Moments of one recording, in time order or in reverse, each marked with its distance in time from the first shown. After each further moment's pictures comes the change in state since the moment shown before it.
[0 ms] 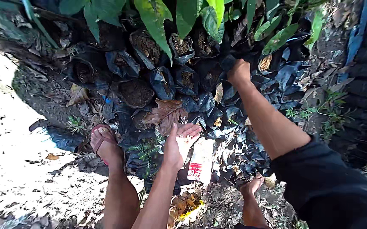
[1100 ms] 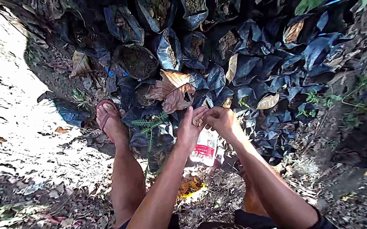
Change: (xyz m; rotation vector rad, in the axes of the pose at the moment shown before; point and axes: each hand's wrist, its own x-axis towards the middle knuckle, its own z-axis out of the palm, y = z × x) left_hand -0.001 -0.045 -0.006 0.113 -0.050 0.051; right_hand -0.226 0.017 0.060 0.666 -0.540 -0.007
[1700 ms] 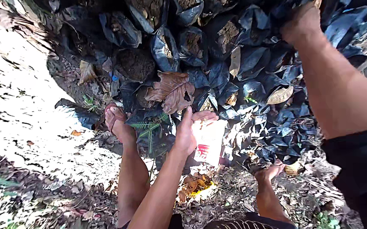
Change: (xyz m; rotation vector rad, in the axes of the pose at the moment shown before) left_hand -0.006 0.001 -0.009 0.127 -0.056 -0.089; right_hand 0.178 -0.034 -0.222 -0.675 0.472 0.010
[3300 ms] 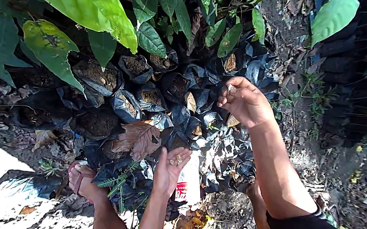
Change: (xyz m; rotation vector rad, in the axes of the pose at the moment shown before) left_hand 0.013 -0.006 0.014 -0.160 0.024 -0.054; right_hand -0.159 0.010 -0.021 1.663 -0.223 -0.303
